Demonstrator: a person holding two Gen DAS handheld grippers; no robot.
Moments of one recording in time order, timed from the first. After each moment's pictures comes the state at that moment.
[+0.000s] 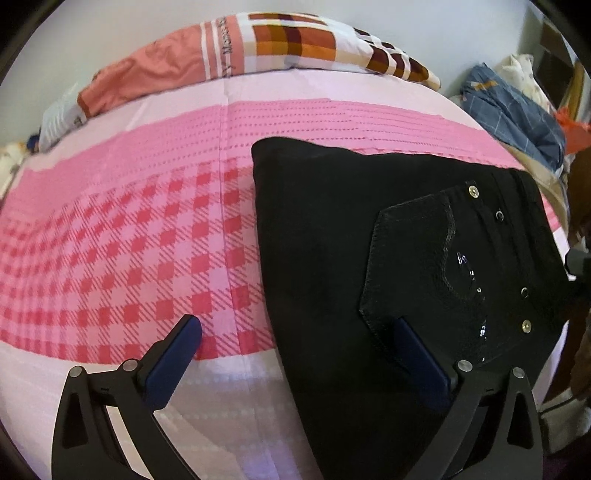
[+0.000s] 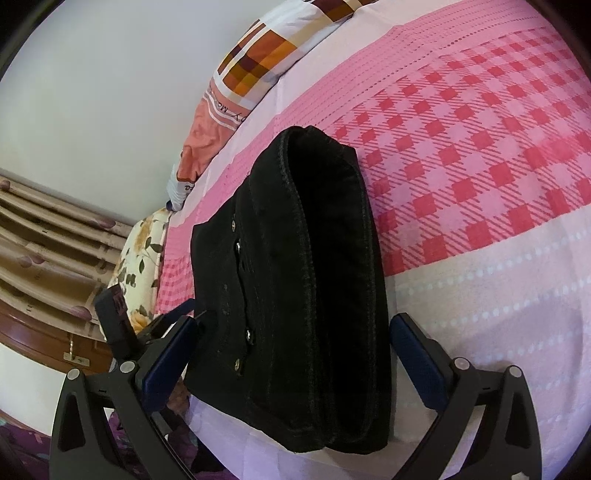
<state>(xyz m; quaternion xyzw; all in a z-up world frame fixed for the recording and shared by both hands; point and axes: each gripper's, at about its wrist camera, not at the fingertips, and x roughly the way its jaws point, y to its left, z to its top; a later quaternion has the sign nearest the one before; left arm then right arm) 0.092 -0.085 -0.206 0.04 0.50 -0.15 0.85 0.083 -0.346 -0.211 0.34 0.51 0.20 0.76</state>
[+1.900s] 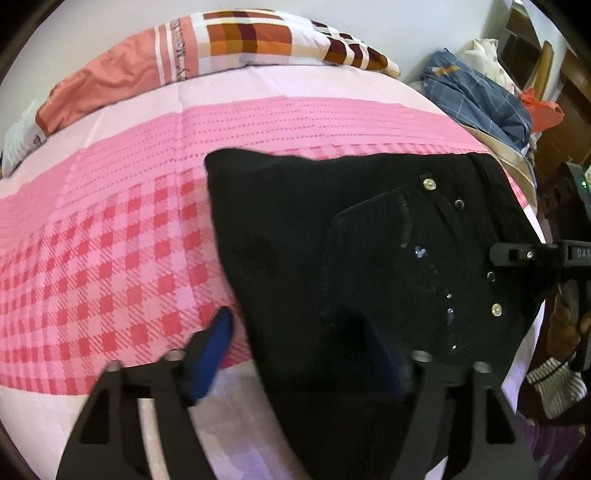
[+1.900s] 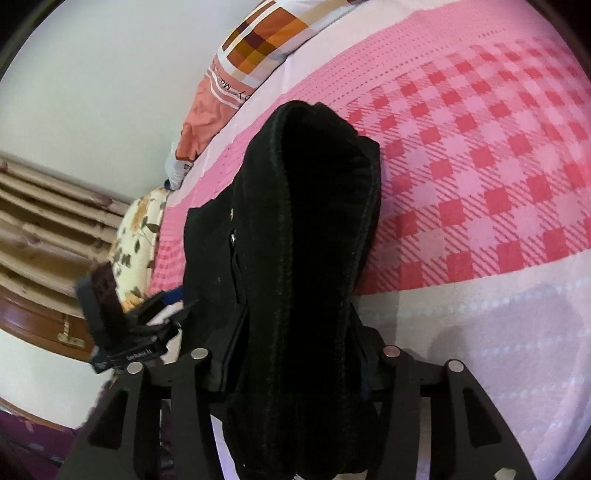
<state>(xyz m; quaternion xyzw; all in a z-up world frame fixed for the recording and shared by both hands) 0.108 -0.090 -0.203 0.03 0.52 -0.23 0.82 0.101 -0.343 -0.226 0.34 0.53 0.23 0.74</state>
